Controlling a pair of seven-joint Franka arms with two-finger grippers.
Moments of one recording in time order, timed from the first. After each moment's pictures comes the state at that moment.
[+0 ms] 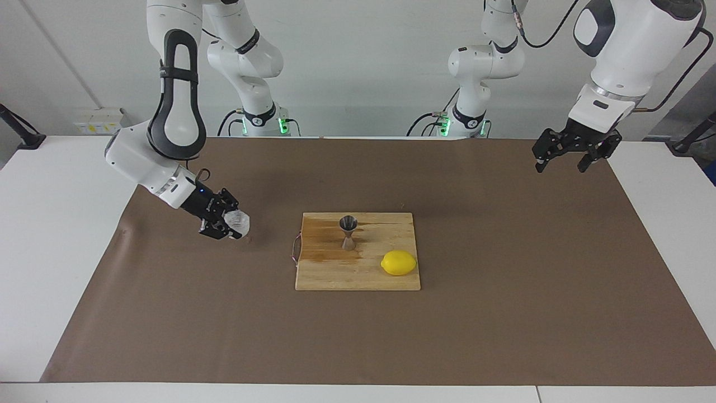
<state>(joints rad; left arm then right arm) -0.03 0.01 -0.06 -1.59 0.00 1.66 -0.03 -0.21 0.16 0.07 -2.15 0.85 2.18 -2.22</state>
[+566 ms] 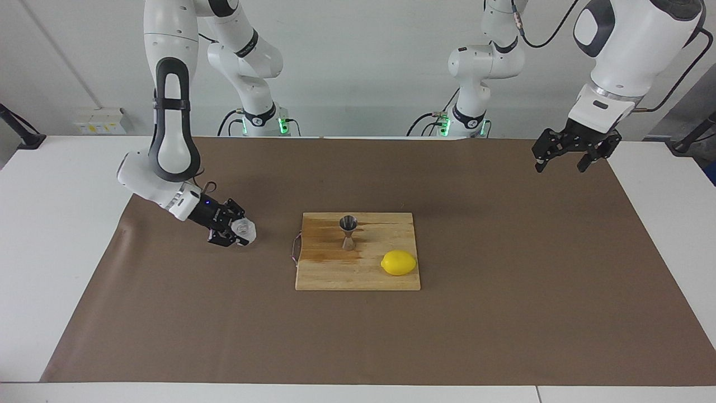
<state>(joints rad) -0.03 0.01 -0.05 -1.60 0.00 1.65 -0.04 -0.23 0.28 0.07 -2.17 1.00 2.18 -2.40</state>
